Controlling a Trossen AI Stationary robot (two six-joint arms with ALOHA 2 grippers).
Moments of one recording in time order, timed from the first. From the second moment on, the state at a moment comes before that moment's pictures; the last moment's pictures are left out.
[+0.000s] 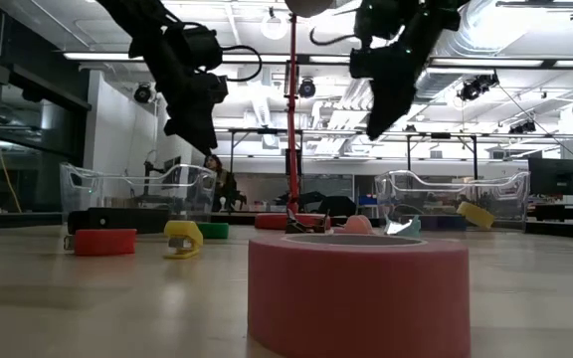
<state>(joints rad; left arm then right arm) 0.66 1.46 1.13 -0.68 0.22 0.01 -0.40 1.49 1.21 -0.81 -0.04 -0.05</state>
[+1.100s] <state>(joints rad) 0.66 1.46 1.13 -0.68 0.36 0.12 0.22 1.49 1.08 -1.28 -0.36 0.60</state>
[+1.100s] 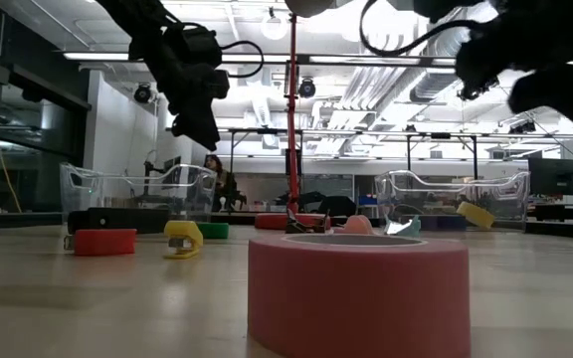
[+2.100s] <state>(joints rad) 0.66 1.46 1.13 -0.68 0.36 0.16 0.59 1.64 0.97 -0.89 -0.19 0.81</state>
